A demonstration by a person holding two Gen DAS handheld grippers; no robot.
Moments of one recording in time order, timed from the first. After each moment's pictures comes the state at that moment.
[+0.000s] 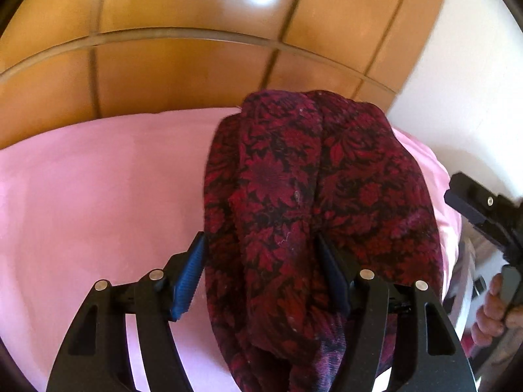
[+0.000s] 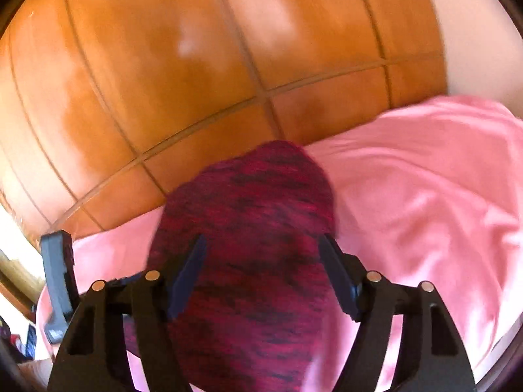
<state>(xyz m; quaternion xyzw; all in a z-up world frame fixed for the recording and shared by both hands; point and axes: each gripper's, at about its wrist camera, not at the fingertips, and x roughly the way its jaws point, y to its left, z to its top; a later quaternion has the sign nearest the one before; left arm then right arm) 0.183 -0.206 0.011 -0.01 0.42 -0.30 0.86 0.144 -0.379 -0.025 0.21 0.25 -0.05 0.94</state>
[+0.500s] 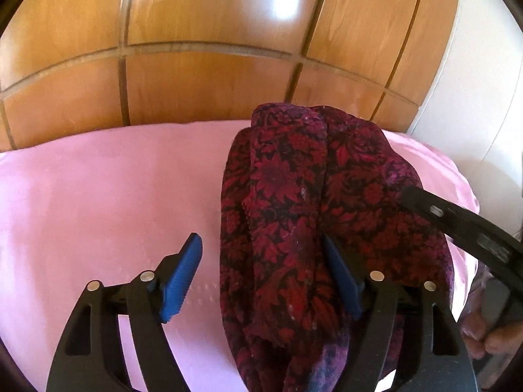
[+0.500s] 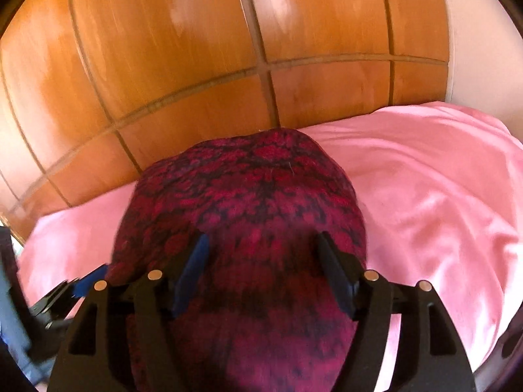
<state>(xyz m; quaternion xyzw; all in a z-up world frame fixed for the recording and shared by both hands) 0.173 -0.192 0.011 -0.01 0.38 -0.25 0.89 0.163 -0.341 -0.048 0.16 0.29 -0.10 0.94</state>
